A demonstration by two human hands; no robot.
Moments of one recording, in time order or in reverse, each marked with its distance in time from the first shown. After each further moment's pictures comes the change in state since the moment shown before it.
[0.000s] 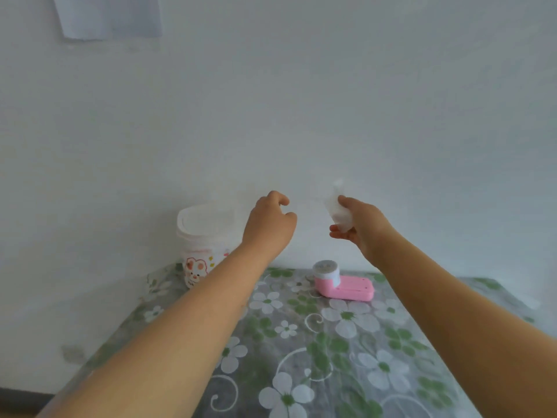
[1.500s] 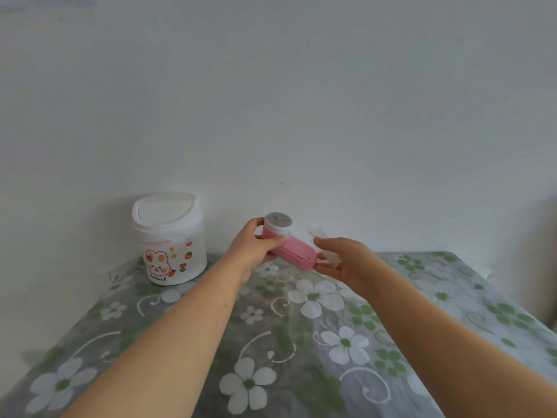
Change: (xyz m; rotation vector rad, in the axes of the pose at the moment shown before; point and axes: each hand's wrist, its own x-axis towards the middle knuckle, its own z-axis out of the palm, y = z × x) left_hand -0.018 -0.039 0.067 -0.674 -0.338 -0.350; right_hand -0.016 0.078 -0.062 0.037 -0.062 0.219
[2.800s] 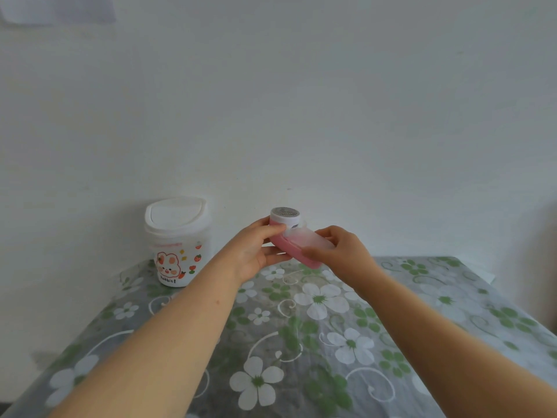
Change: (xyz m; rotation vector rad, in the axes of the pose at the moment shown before) left_hand -0.022 0.028 -0.011 -0.314 -0.215 -0.083; right_hand -0.032 -0.013 0.027 -0.606 0.076 -0.394
